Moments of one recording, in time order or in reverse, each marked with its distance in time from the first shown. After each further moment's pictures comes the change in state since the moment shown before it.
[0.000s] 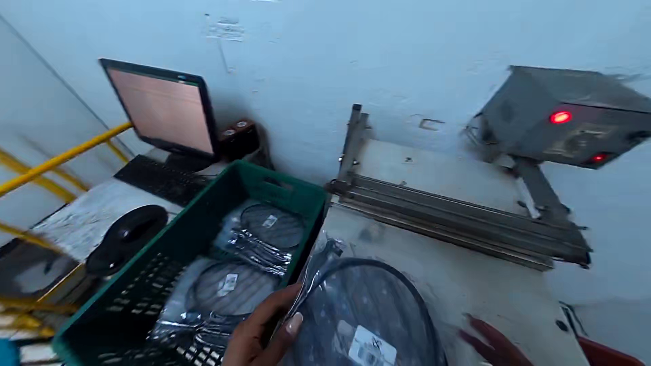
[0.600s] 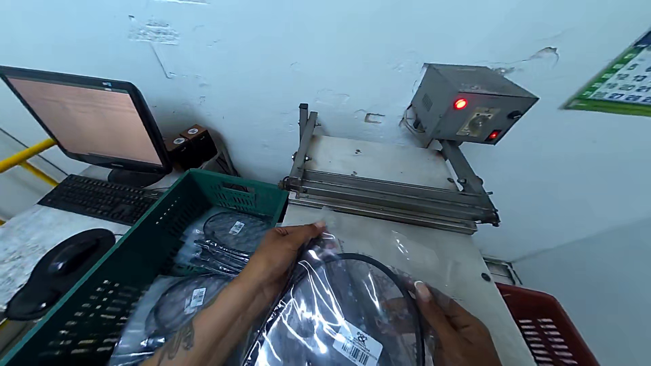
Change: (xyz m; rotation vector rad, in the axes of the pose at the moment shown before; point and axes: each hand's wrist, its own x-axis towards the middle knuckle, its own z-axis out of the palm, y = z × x) left_hand 0.122 0.040 0.075 -0.341 -0.141 -0.574; right_hand 0.030 -0.047 0.004 0.343 0.080 0.402
